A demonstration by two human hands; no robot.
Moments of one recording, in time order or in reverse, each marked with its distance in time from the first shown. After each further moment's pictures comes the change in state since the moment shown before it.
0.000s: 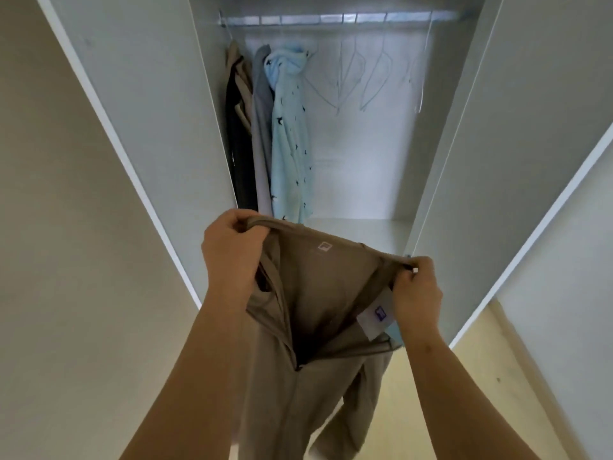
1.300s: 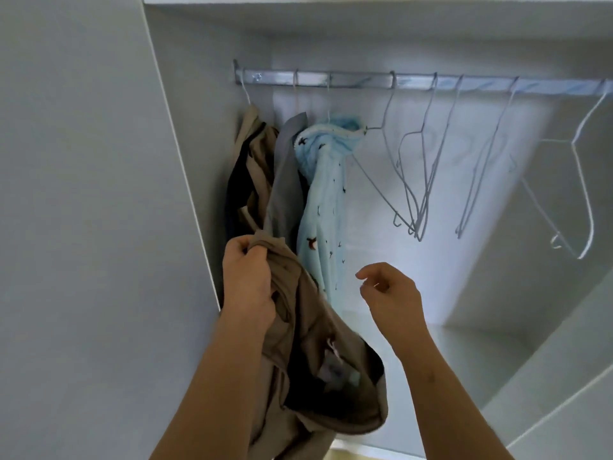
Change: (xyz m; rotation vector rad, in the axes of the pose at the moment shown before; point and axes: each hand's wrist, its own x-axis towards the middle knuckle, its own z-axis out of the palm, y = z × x) left_hand 0.445 -0.032 0.208 -0.674 0.076 -0.341; right_hand 0.381 -0.178 0.316 0.089 -0.391 -0.272
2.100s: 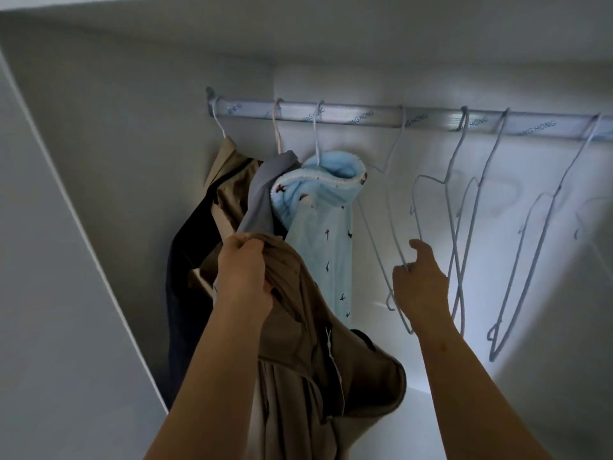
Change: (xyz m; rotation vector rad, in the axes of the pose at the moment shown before) left_hand 0.129 -0.019 0.138 -0.157 0.142 0.019; right_hand 0.238 0.025 -0.033 -0.109 0.082 -0.080
